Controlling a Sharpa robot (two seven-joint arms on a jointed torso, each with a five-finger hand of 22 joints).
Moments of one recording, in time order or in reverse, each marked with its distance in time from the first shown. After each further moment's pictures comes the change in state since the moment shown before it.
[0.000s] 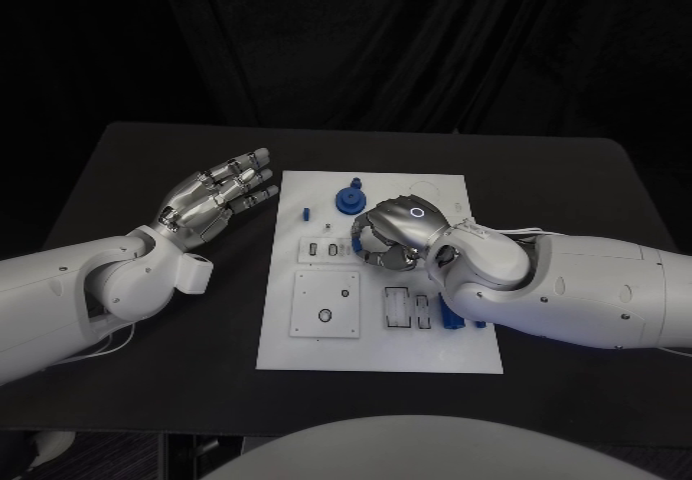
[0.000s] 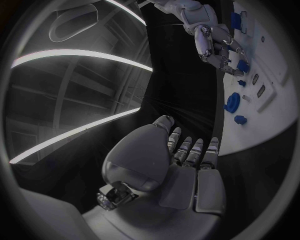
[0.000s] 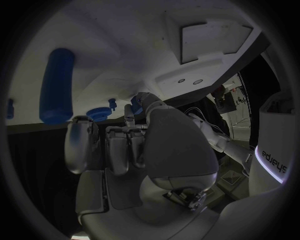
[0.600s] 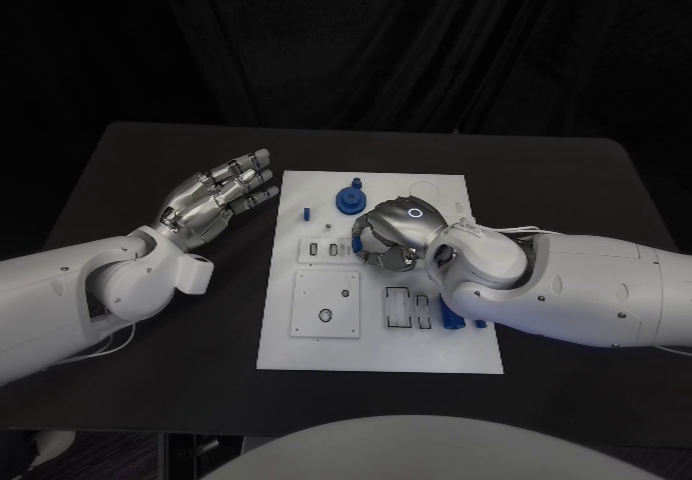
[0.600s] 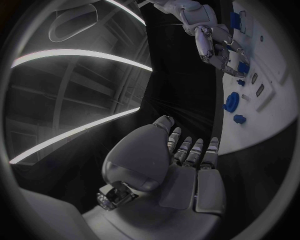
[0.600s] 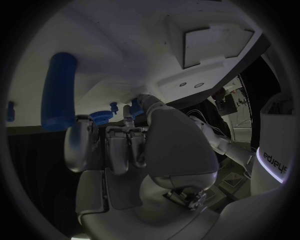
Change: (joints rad) left arm -0.003 0.003 0.000 -0.006 0.000 0.001 -0.002; left_hand -0.004 0.004 0.003 0.003 0.000 0.000 0.000 0.000 0.000 0.000 0.000 0.000 0.000 0.000 0.000 0.000 0.000 0.000 0.000 0.000 0.000 0.000; right arm 0.000 0.008 0.002 -0.009 -0.002 0.033 -0.010; right_hand -0.026 -0.017 0.008 -0.003 -0.067 -0.033 0.022 -0.050 -0.017 -0.001 0.007 0.000 0.000 -0.001 0.006 0.000 0.000 0.000 -0.001 0.008 -0.026 0.001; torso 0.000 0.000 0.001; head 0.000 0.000
